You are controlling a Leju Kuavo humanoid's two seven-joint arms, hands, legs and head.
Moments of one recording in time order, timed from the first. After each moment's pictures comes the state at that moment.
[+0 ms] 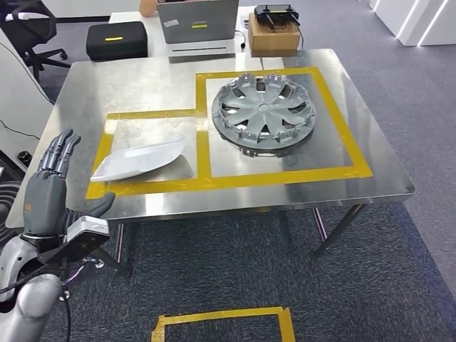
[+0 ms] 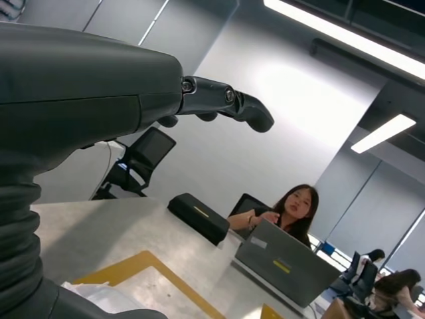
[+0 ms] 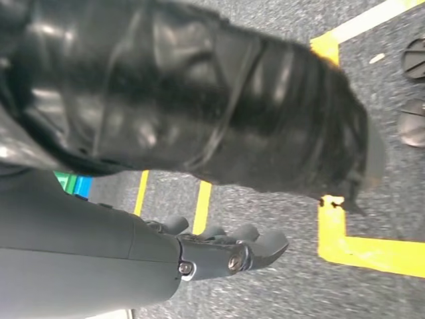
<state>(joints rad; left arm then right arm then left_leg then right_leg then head) -0.05 0.21 -0.16 -1.91 -0.78 0.26 -0.11 0.07 0.13 -1.56 -0.63 1.51 0.47 -0.17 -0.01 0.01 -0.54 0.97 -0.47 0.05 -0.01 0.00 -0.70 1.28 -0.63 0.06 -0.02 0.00</state>
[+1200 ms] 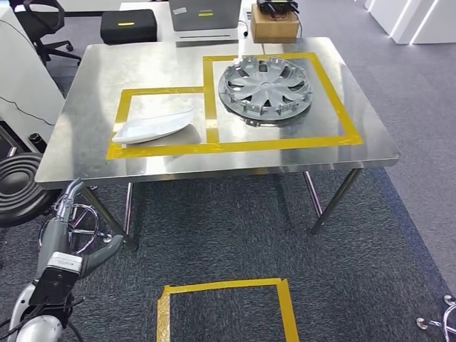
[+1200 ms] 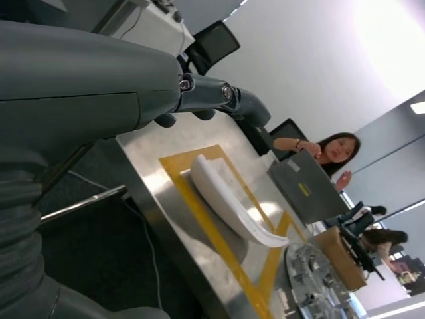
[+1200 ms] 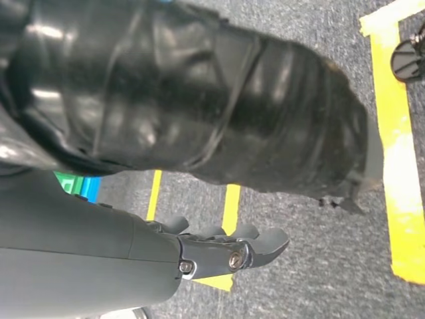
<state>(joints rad) 0.21 0.10 -0.11 -1.90 -0.42 0.25 -0.25 0.08 0.13 -1.55 -0.65 1.51 0.52 -0.17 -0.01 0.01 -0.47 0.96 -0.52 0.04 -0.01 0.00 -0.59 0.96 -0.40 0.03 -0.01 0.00</state>
